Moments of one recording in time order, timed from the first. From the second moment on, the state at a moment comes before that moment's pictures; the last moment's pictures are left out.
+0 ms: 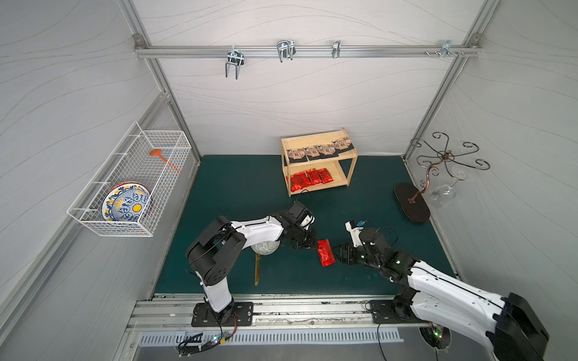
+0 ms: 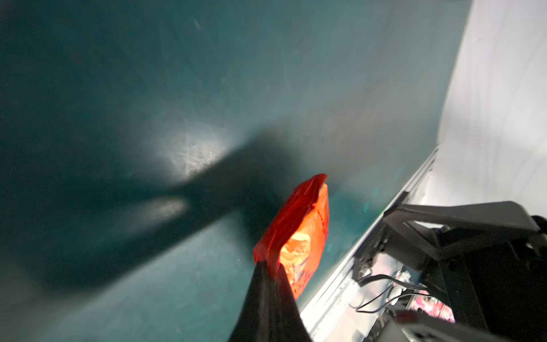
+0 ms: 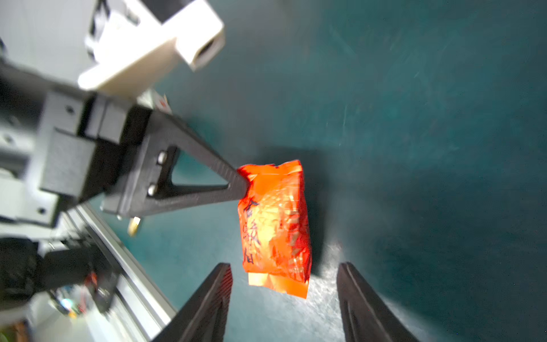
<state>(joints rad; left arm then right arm) -0.72 1.71 0.95 -0.26 0.54 -0.79 0.78 0.85 0.37 -0.20 -0.11 0.69</state>
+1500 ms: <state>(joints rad) -0.56 1.44 0.88 -0.06 0.61 -1.00 0.32 1.19 0.42 0.30 -0.47 1.06</state>
